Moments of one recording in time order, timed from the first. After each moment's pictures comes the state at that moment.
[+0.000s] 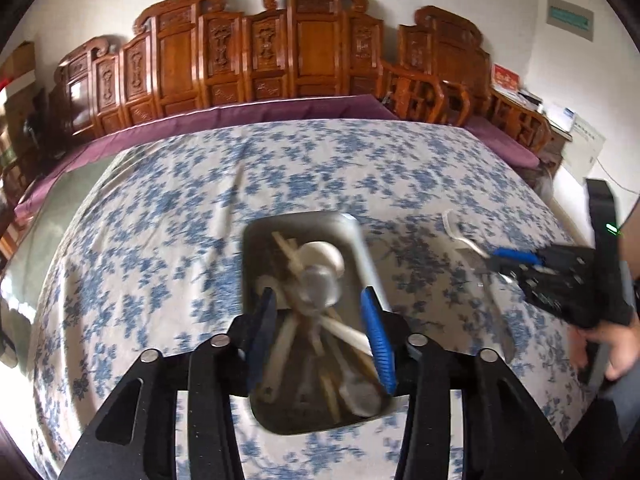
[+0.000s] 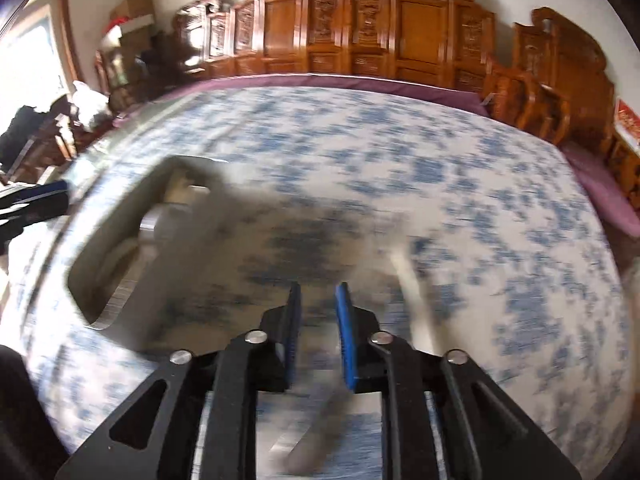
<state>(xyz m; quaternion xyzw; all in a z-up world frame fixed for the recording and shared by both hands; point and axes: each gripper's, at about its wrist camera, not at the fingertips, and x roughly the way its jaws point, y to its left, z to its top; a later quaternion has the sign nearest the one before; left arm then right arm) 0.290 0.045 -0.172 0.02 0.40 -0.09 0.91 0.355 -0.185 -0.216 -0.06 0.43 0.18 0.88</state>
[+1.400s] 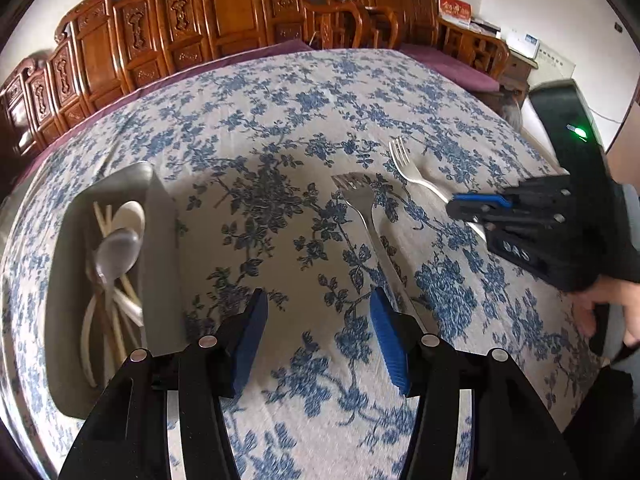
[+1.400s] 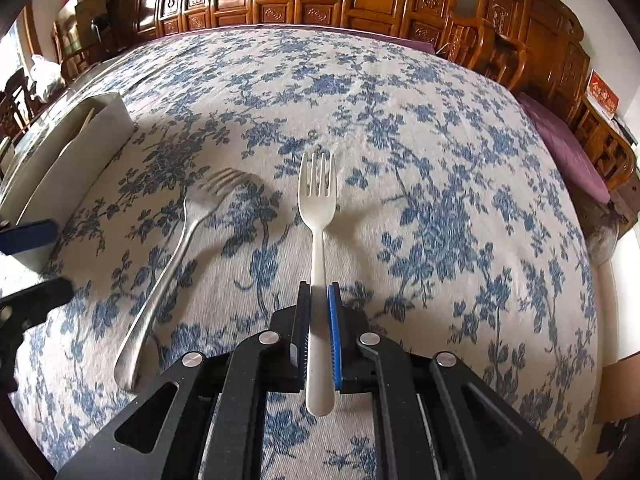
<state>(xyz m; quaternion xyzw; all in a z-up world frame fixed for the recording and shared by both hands) 0.295 -0.108 -0.246 0.08 0.47 -0.15 0.87 0.353 -0.263 -0.264 -0.09 0.50 0.12 0.85</state>
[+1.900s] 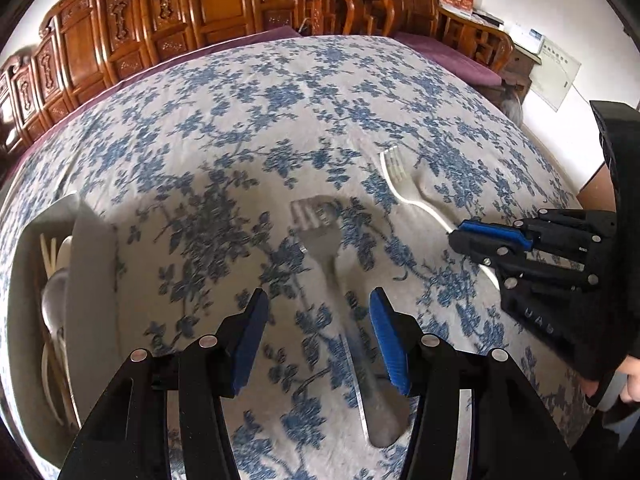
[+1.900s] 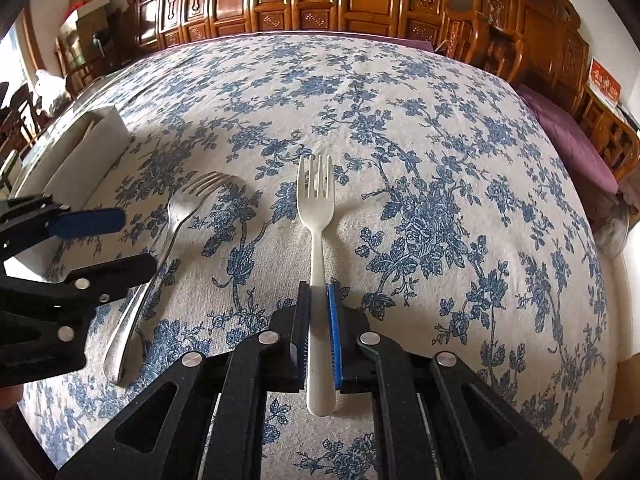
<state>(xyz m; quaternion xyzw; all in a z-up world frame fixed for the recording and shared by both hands) 0.338 -0.156 -0.262 0.07 0.49 -0.16 0.86 0.356 -0.284 -0.267 -0.07 0.49 0.13 0.86</state>
